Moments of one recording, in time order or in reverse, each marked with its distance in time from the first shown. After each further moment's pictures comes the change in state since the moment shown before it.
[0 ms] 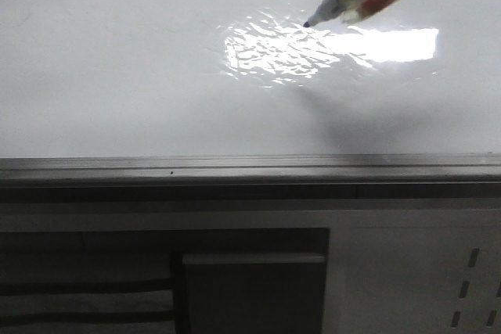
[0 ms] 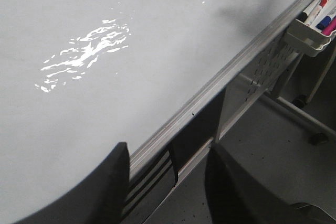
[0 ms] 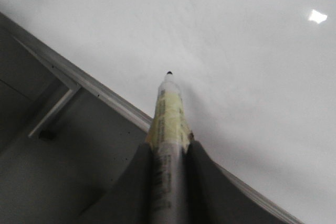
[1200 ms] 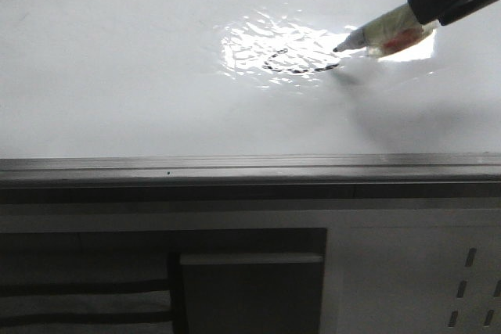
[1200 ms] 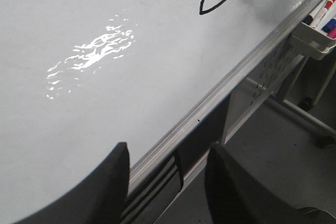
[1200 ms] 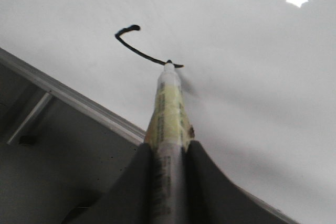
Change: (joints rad) left arm 0.000 0.007 0.000 0.013 -0.023 0.000; right arm -0.068 0.015 0.043 0.001 -0.019 -0.033
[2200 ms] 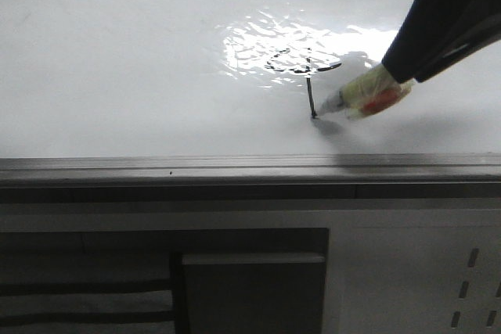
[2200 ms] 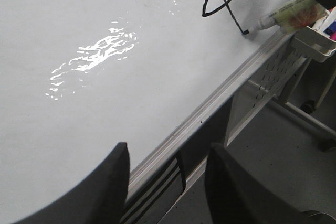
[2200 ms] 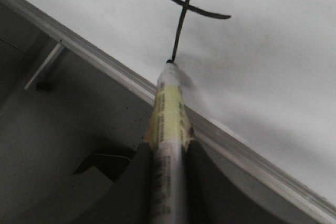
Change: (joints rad) left arm 0.000 0.002 0.000 0.000 -0.011 0.003; right arm 0.023 0.100 -0.042 0.015 0.113 -0.020
